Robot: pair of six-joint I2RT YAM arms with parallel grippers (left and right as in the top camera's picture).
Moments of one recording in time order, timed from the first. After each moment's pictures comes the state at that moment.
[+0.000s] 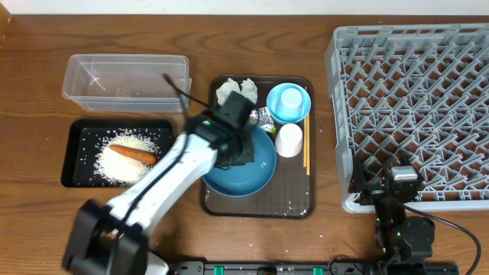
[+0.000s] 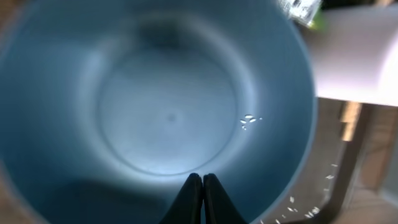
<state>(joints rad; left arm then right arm) -0.56 1.60 1.12 -0.84 0.10 -0.62 0.06 0.01 0.01 -0.07 -0.01 -0.01</state>
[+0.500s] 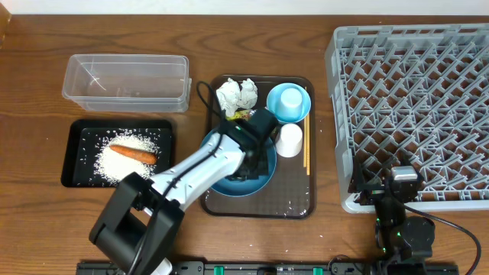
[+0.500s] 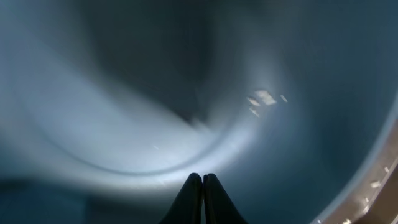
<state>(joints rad) -0.69 1.75 1.12 -0.84 0.10 -0.73 0.06 0.01 0.01 -0.07 -0.01 -0.01</state>
